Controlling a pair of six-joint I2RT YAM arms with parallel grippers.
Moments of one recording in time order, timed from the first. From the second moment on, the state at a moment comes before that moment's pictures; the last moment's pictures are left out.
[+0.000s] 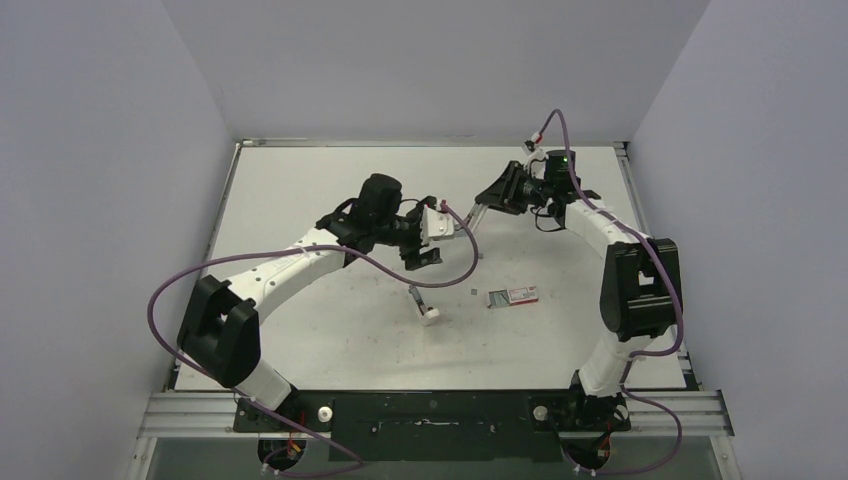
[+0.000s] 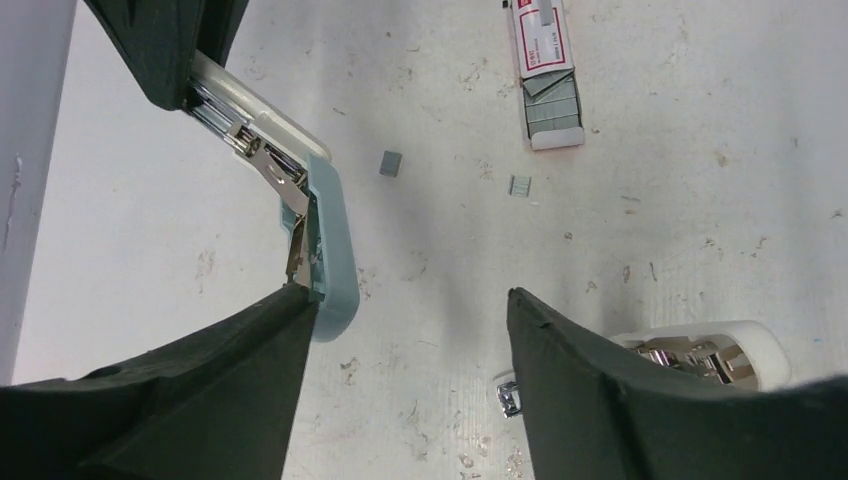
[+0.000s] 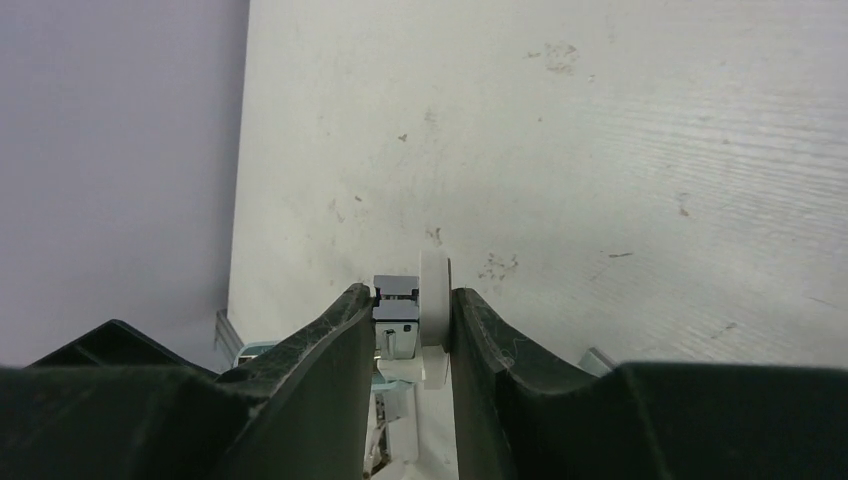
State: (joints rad) left arm -0.65 1.57 1.21 -0.28 0.61 0.72; right arm 0.13 1.78 1.22 -0.05 -0.76 0.61
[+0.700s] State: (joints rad) left arm -0.54 1.57 1.21 -0.09 0.44 0.13; right arm 0.17 1.78 1.29 -0.08 -0.63 0.54
